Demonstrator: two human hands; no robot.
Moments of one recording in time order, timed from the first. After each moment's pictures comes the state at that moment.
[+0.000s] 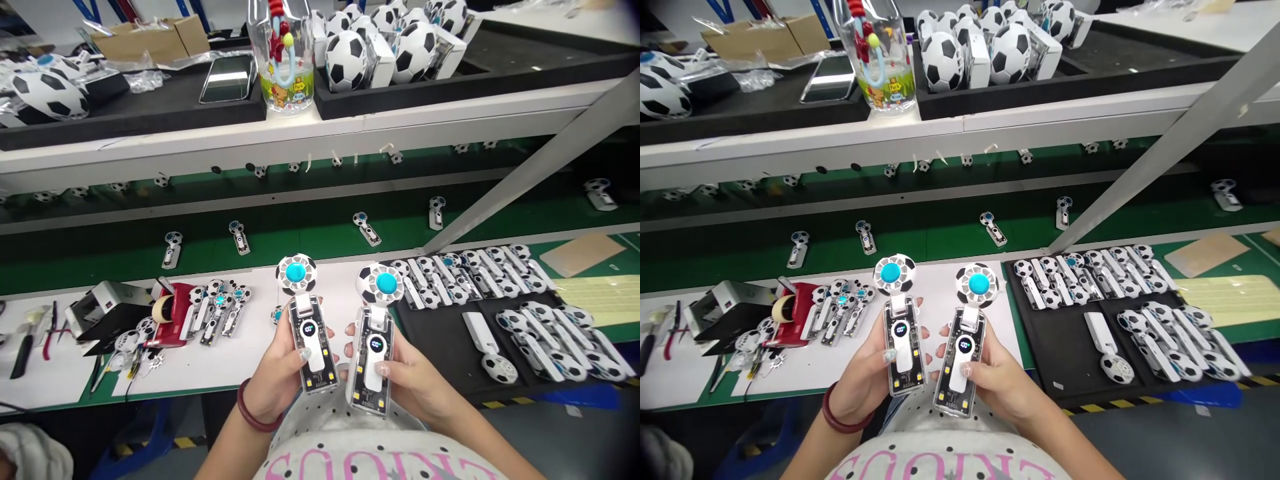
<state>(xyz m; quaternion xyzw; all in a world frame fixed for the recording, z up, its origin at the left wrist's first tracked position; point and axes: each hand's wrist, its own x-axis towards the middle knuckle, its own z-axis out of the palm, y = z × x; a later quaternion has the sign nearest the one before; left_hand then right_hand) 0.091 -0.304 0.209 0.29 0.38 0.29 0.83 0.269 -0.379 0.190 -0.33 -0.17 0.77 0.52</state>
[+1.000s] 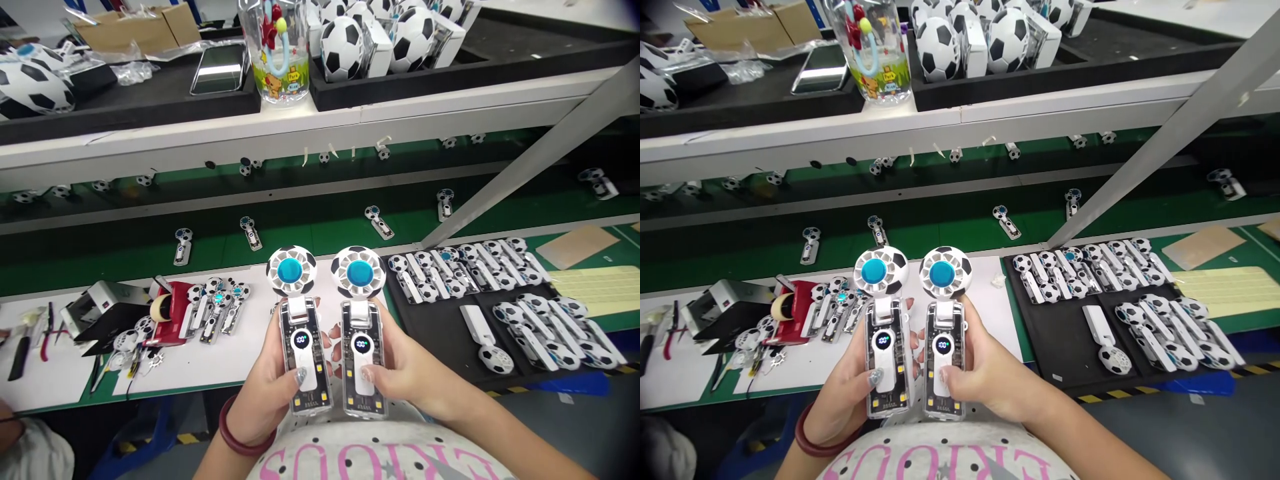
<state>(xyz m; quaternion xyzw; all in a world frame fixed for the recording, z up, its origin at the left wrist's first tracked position) 0.081 -0.318 0.224 0.35 0.31 0.33 0.82 0.266 -0.358 0.243 -0.35 -0.28 0.77 0.45</state>
